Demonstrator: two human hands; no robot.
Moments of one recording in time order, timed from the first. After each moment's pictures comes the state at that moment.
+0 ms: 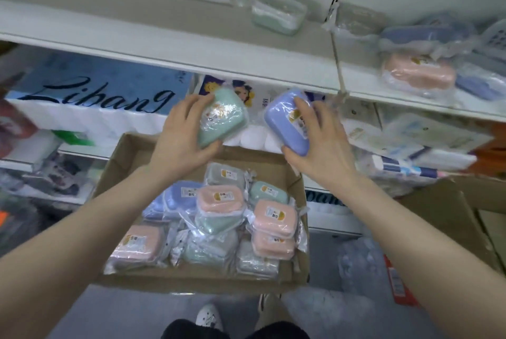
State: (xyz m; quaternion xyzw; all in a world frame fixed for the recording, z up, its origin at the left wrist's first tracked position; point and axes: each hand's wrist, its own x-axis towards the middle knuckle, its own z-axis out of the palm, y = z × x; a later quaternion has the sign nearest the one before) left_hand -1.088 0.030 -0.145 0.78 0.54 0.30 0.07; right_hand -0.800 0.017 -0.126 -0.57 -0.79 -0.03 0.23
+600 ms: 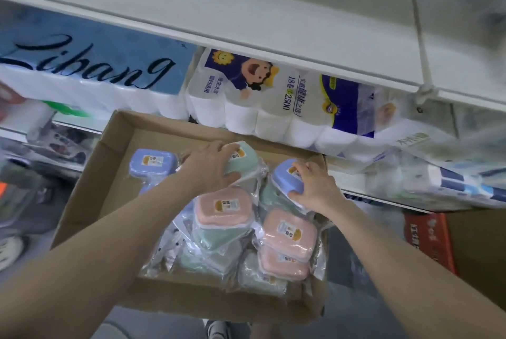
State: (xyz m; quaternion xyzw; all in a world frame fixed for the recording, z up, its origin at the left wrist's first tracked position) left_hand -1.063 0.088 -0.293 0.78 0.60 -0.02 0.19; right_hand -0.783 0.083 -0.325 -0.63 -0.74 0.22 -0.08
